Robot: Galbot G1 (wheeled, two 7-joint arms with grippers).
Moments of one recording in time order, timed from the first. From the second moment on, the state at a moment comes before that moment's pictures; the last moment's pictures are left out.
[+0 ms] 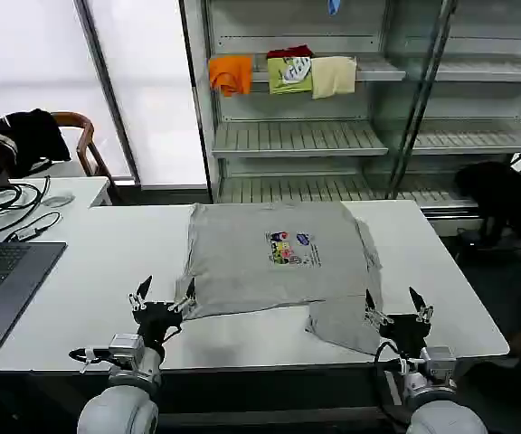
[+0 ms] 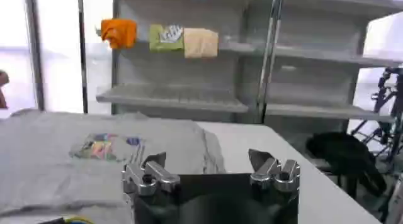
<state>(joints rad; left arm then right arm) 1.35 -1.44 -0.47 -2.17 -0.03 0.50 -0.06 -1.46 1.14 0.45 2.24 0.36 -0.45 0.36</state>
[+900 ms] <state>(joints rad) 1.35 -1.39 -0.46 -2.06 -0.08 0.57 -0.05 -1.52 1.18 0.37 2.23 0.41 -0.52 0.47</state>
